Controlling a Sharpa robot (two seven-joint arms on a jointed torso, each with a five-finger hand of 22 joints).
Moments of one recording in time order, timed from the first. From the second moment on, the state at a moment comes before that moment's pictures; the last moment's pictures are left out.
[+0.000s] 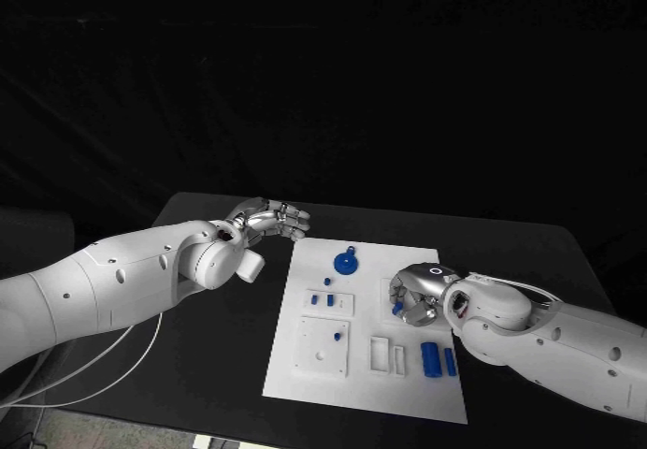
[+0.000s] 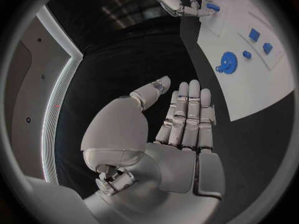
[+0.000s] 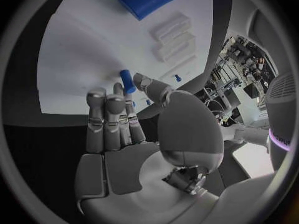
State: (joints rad) left arm 1.23 -0.73 -0.07 1.25 -0.20 -0.16 0.16; left_hand 1.13 -0.10 0.64 -0.28 0.10 0.80 0.18 0.35 0.46 1.15 0.13 0.13 0.18 0.93 0.10 0.61 0.31 0.04 0.63 0.01 0.66 1.17; right arm 1.05 -0.75 -0.04 1.43 -1.73 -0.18 -0.20; right_hand 1.17 -0.26 0.78 -0.16 0.05 0.95 0.14 0.34 0.47 1.17 0.08 0.16 0.25 1.28 -0.03 1.14 0.81 0.19 1.21 -0.04 0.92 1.31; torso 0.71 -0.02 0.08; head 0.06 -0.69
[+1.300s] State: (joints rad) left arm 1.23 -0.73 -0.07 1.24 -0.20 -0.15 0.16; left_hand 1.13 -0.10 0.64 -0.28 0.10 0.80 0.18 0.35 0.46 1.15 0.13 0.13 0.18 0.93 0.10 0.61 0.31 0.04 0.63 0.01 0.66 1.17; right arm 1.04 -0.78 -0.01 1.52 -1.77 -0.30 -0.22; right_hand 1.18 -0.21 0.91 -0.17 0.05 1.02 0.11 0.38 0.47 1.22 0.04 0.23 0.32 1.30 -0.07 1.14 0.80 0.19 1.23 -0.04 0.94 1.31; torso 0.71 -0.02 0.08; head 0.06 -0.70
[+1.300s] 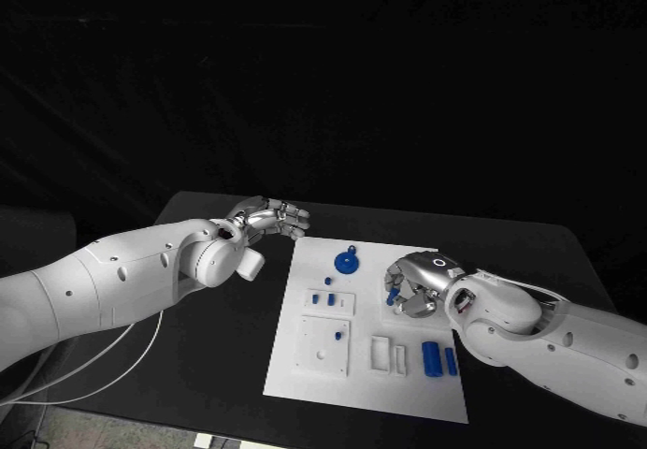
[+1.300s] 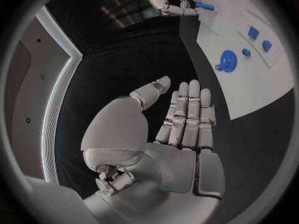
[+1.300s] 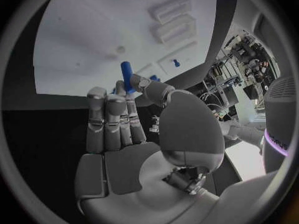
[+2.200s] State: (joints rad) left arm 1.23 -0.71 -0.07 1.23 -0.20 -0.15 0.16; left_hand 1.13 -0.10 0.64 -0.28 0.10 0.80 0.18 0.35 0.45 1.15 0.13 0.13 0.18 0.93 0.10 0.61 0.32 0.04 0.63 0.01 0.66 1.17; right arm 0.99 -0.58 -0.05 1.56 -1.75 -0.34 -0.18; right_hand 1.18 -0.22 0.91 -0.17 0.05 1.02 0.11 0.38 0.50 1.22 0.04 0.23 0.33 1.30 -0.07 1.14 0.80 0.19 1.23 -0.05 0.94 1.31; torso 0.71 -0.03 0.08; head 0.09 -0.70
